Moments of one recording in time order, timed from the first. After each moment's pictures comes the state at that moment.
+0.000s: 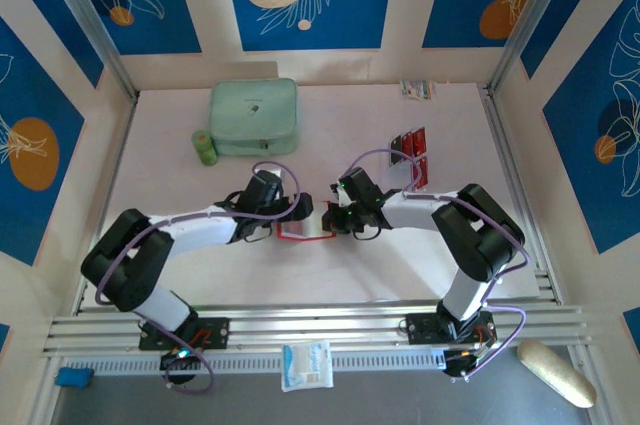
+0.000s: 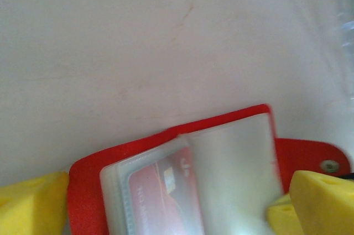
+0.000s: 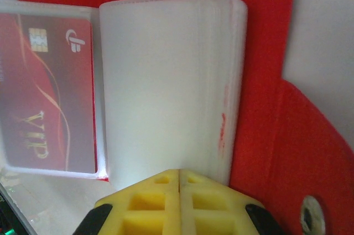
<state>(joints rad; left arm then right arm) -0.65 1.53 0.70 0.05 0.03 -0.69 0.66 1.71 0.80 -0.10 -0.40 0.66</state>
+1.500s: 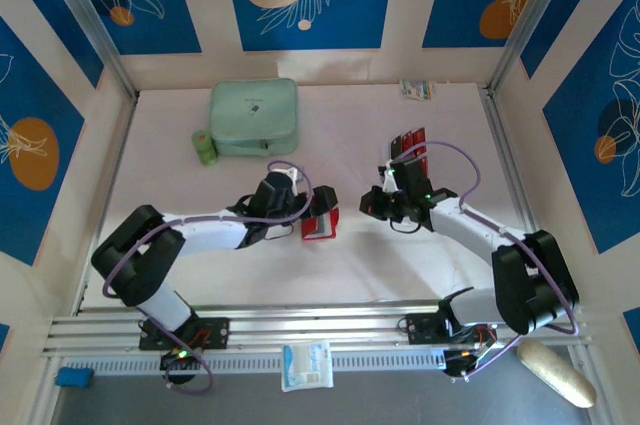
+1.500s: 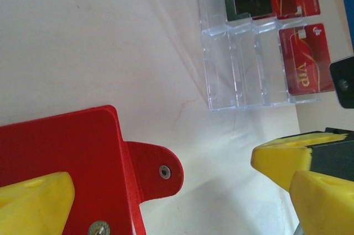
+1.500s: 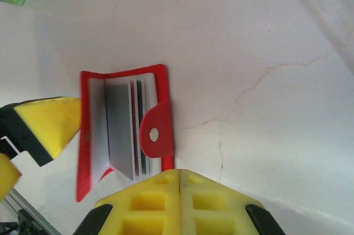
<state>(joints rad) -0.76 1.61 0.71 0.36 0.19 -0.93 0.40 1.33 0.69 -0.27 -0.40 0.66</state>
